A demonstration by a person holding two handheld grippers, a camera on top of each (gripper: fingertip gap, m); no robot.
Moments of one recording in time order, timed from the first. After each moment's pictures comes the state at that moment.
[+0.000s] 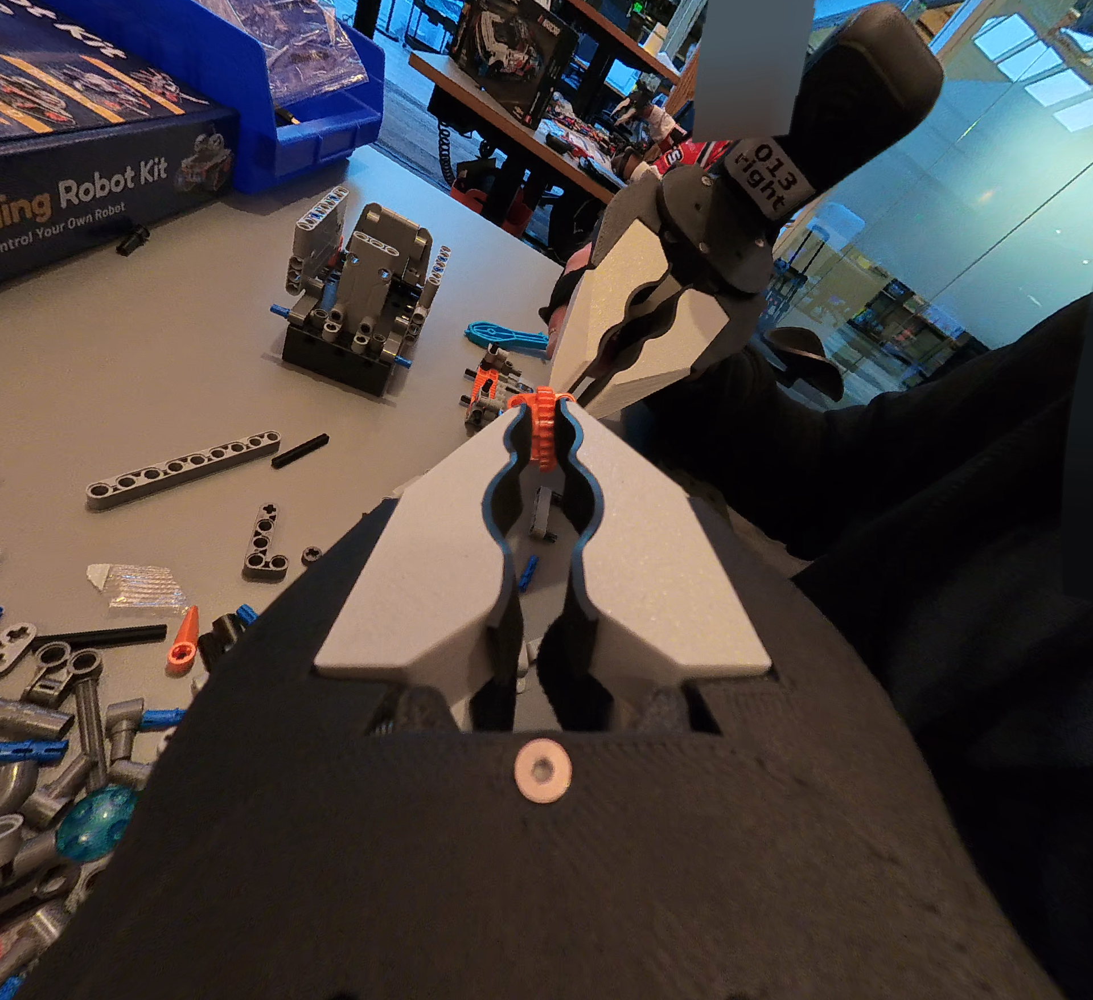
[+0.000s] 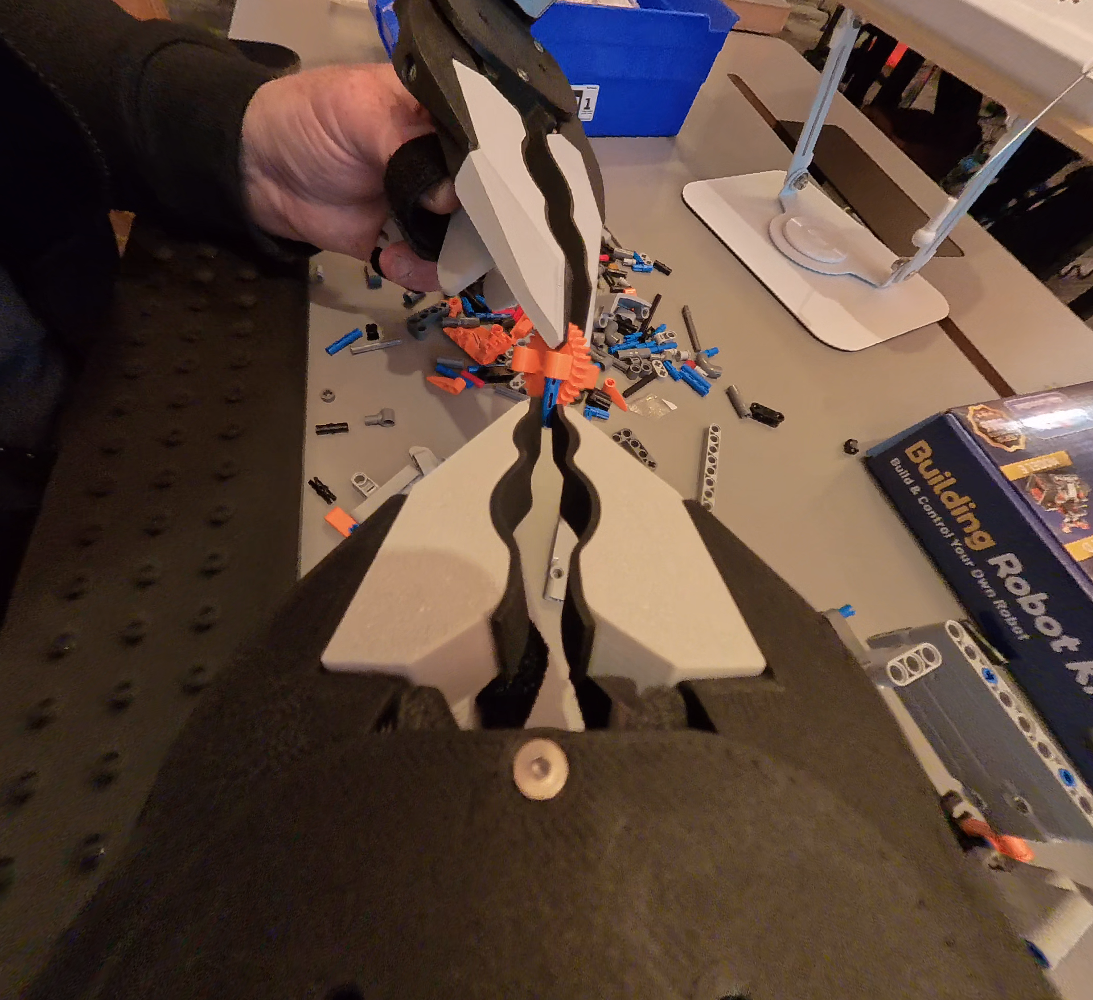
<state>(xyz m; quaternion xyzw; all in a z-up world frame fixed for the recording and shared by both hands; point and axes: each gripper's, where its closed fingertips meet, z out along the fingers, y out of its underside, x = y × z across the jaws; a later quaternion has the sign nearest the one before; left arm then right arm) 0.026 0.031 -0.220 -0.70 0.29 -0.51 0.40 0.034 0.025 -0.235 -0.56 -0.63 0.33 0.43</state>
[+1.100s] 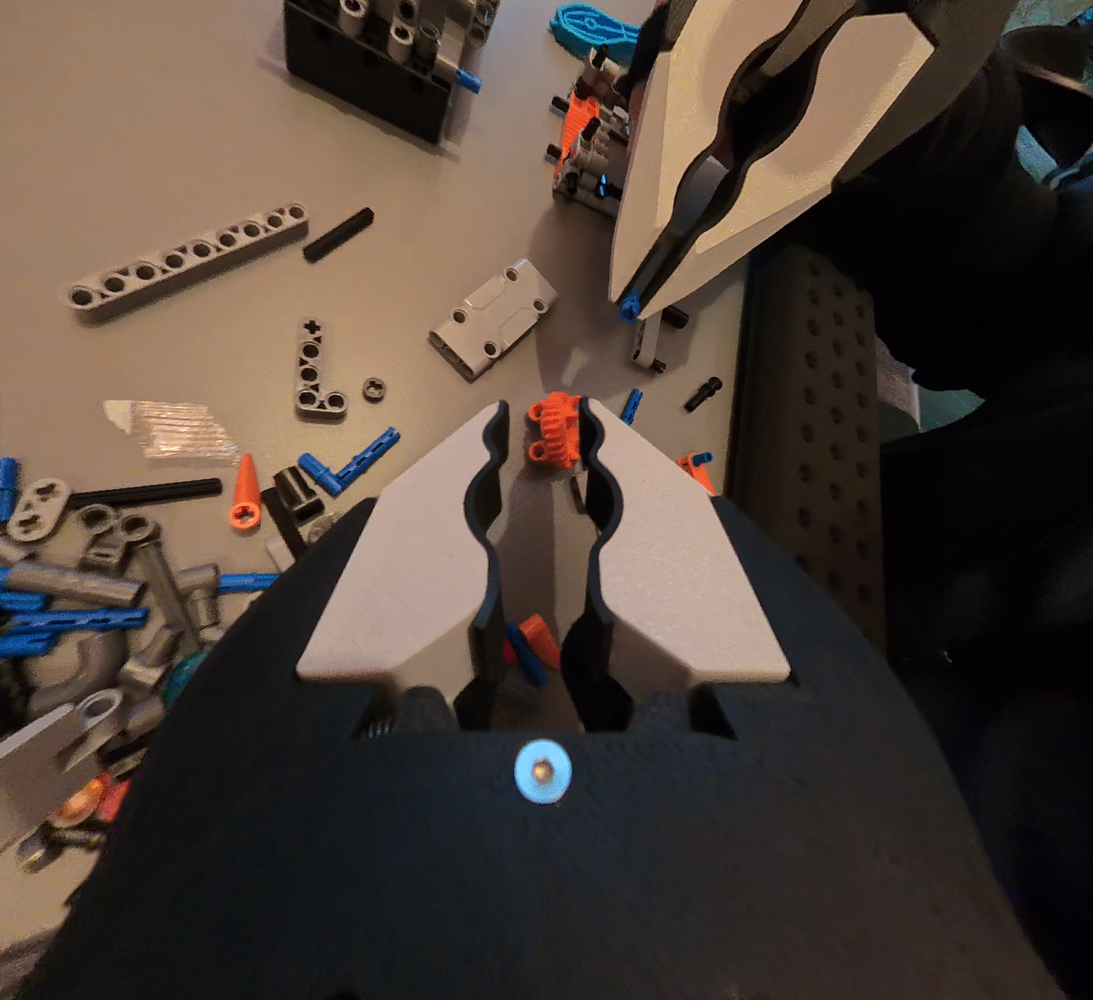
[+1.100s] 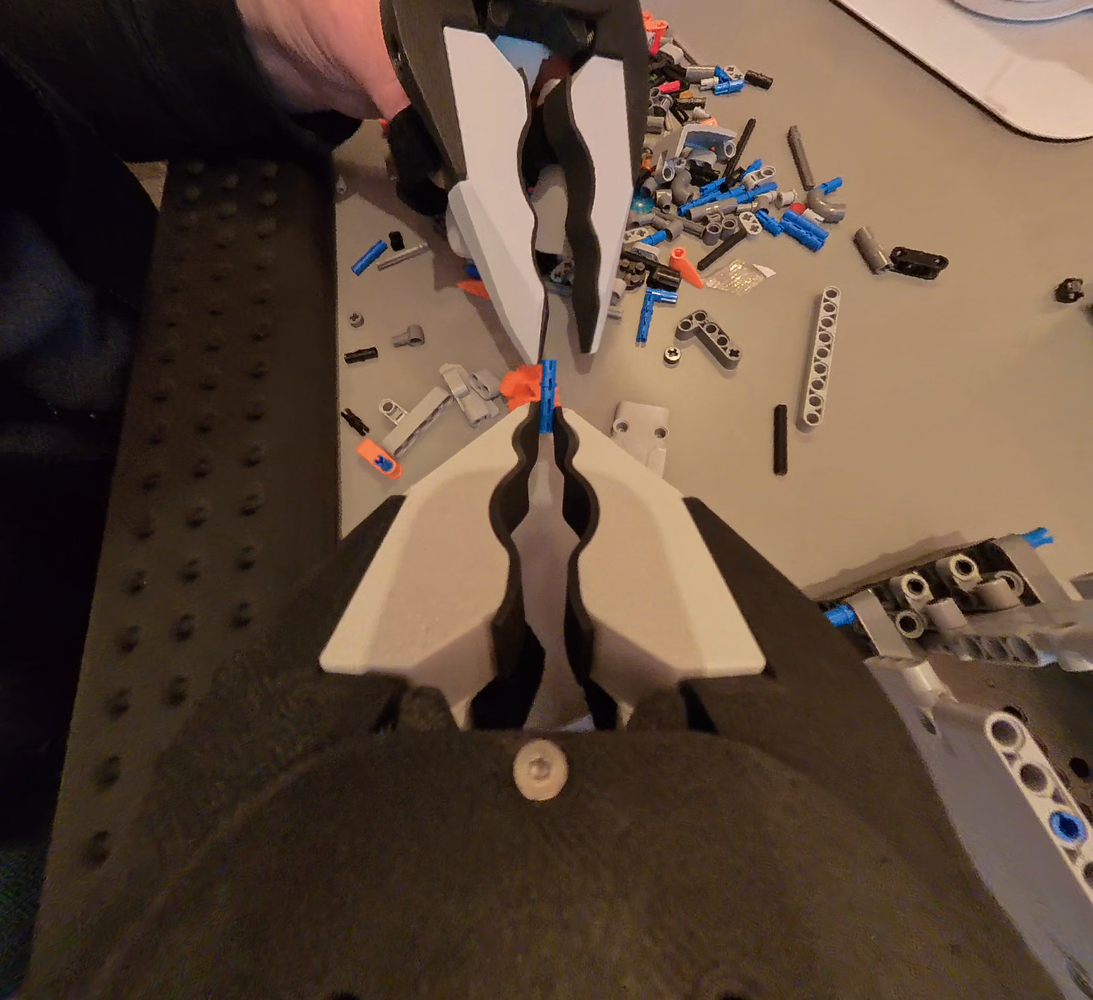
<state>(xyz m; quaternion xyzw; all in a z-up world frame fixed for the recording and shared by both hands) 0.017 0.028 -0.308 -0.81 0.38 -0.38 0.24 0.042 0.025 -0.285 -0.63 -0.62 0.37 0.28</state>
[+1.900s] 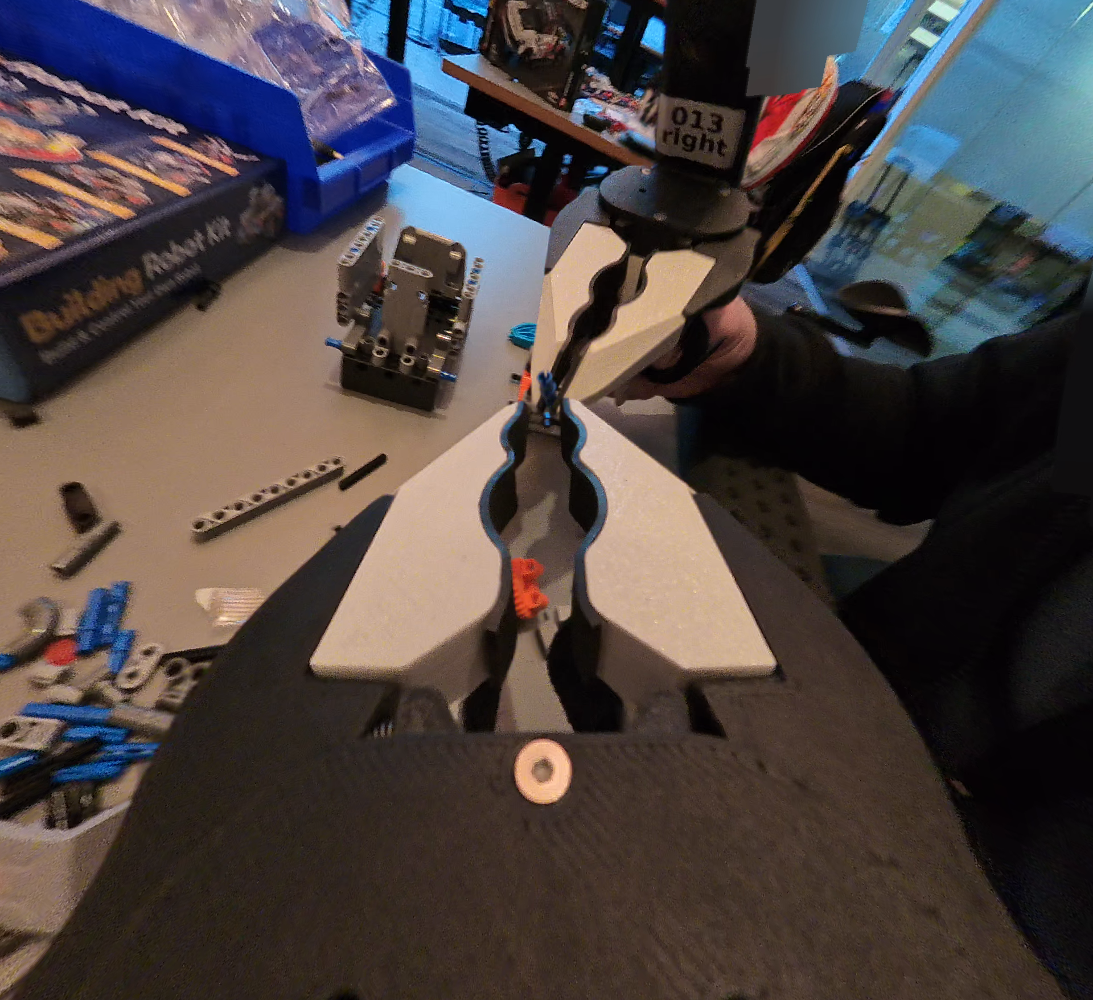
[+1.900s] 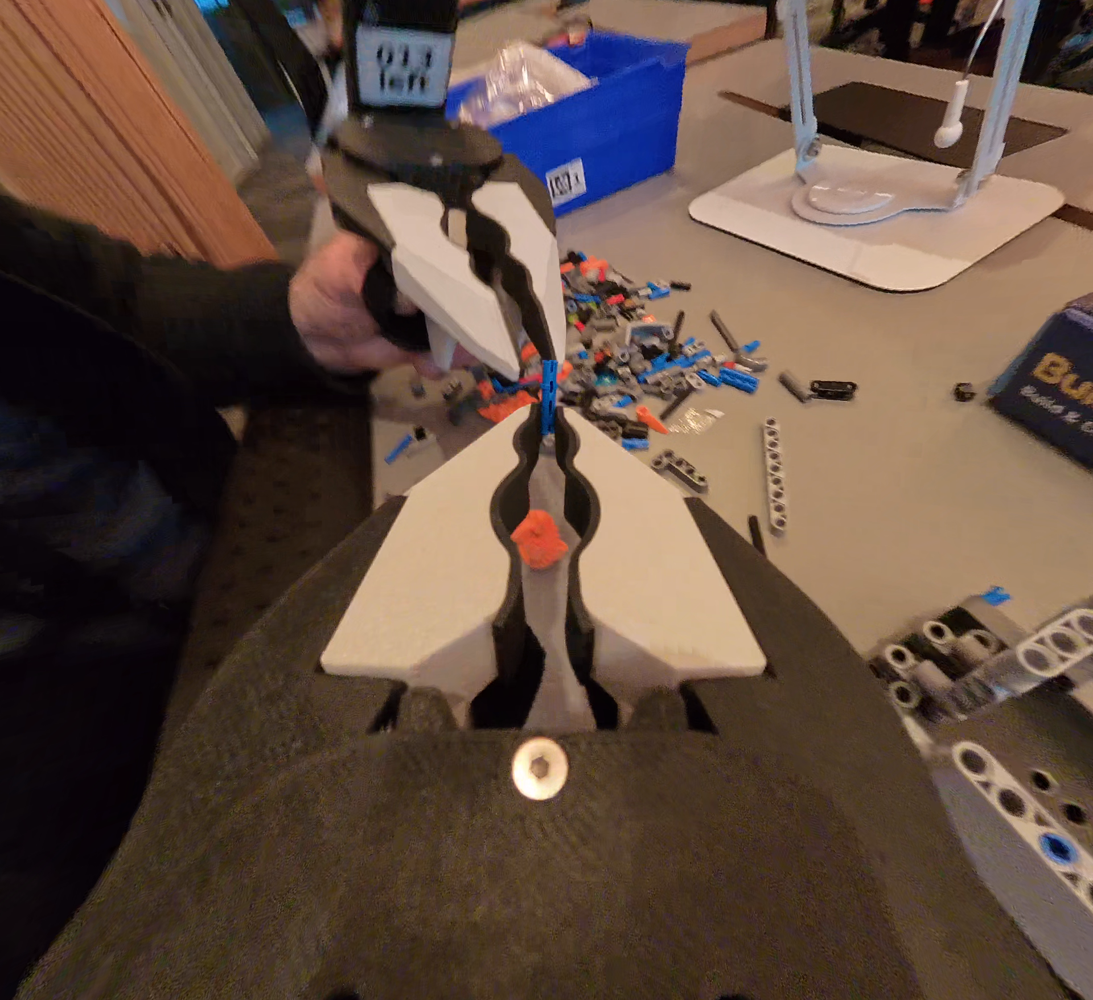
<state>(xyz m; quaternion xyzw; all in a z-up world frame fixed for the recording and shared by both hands) 0.024 0.040 -0.220 -0.70 0.34 -0.44 0.44 0.026 0.040 -0.227 -0.62 -0.49 0.48 0.37</state>
